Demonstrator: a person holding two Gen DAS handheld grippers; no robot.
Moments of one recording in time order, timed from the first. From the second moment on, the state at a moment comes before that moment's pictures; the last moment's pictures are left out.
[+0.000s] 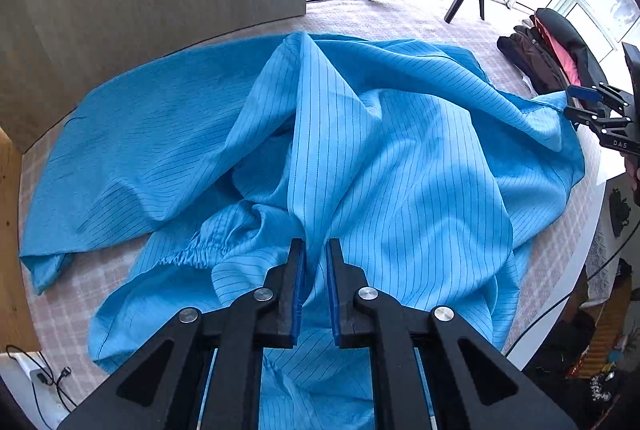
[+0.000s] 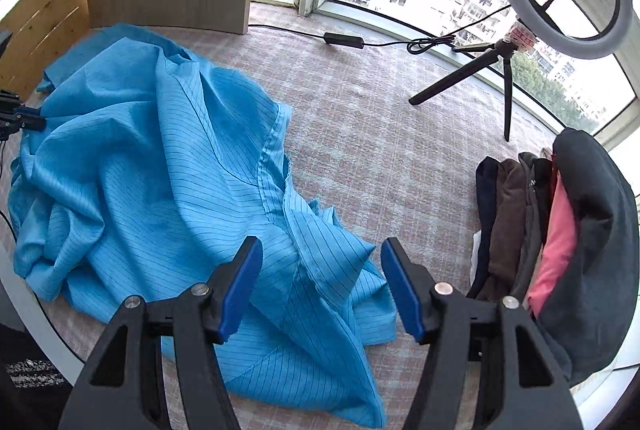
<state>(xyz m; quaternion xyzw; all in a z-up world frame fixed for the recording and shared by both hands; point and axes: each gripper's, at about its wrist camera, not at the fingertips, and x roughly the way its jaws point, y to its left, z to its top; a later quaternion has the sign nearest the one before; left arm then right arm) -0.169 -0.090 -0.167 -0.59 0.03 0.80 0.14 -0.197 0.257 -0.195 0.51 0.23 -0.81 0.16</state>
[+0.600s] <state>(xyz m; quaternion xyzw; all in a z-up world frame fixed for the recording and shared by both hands) -0.164 0.076 -0.159 -0.54 0.08 0.81 0.20 -0.188 0.316 -0.189 0.57 0.05 -0.78 0.27</state>
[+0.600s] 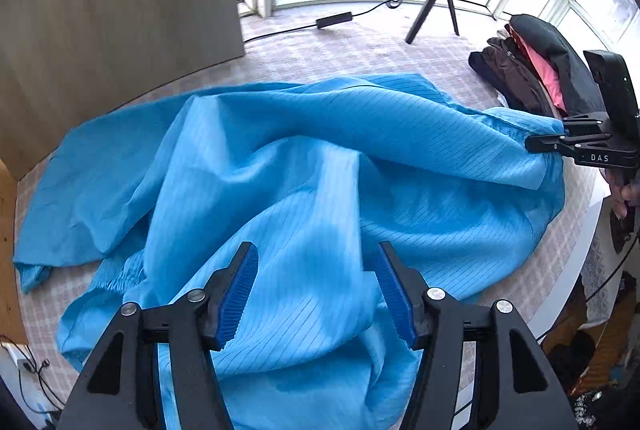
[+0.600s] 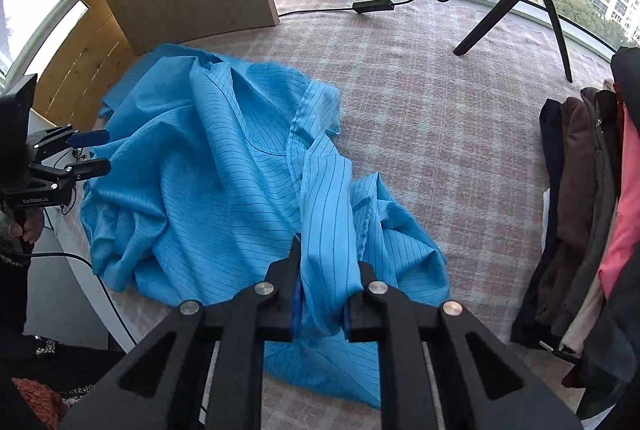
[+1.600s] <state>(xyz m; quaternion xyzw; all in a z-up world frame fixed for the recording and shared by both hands) -0.185 0.142 -0.210 -0.65 -0.07 0.75 0.06 -0.132 0.351 -0.222 0.53 0.06 -0.81 0.25</state>
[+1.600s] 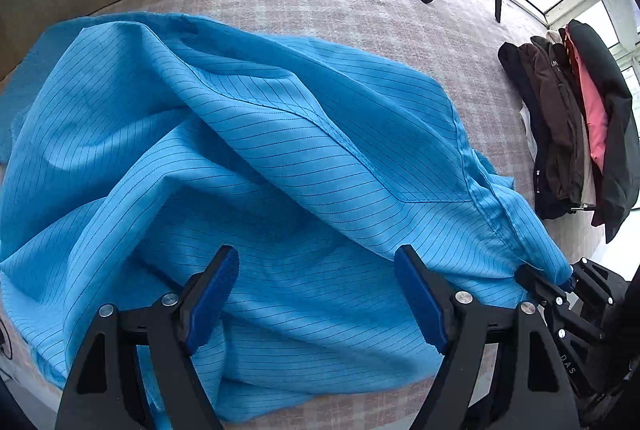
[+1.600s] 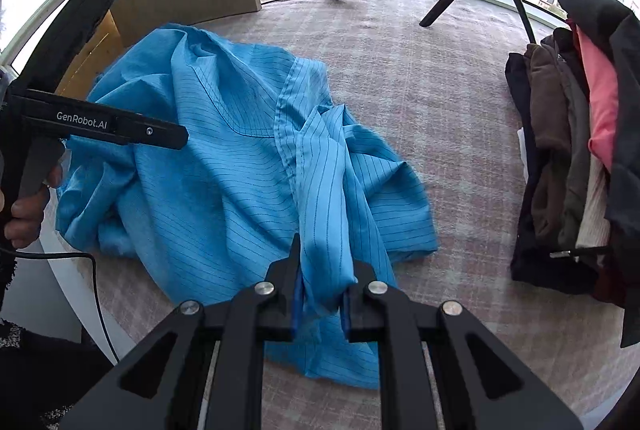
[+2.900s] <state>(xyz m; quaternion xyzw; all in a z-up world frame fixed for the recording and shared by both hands) -0.150 0.080 -0.185 -0.56 -0.13 0.81 0.12 -0.163 0.297 -0.202 0.57 0.15 -0.73 0.36</state>
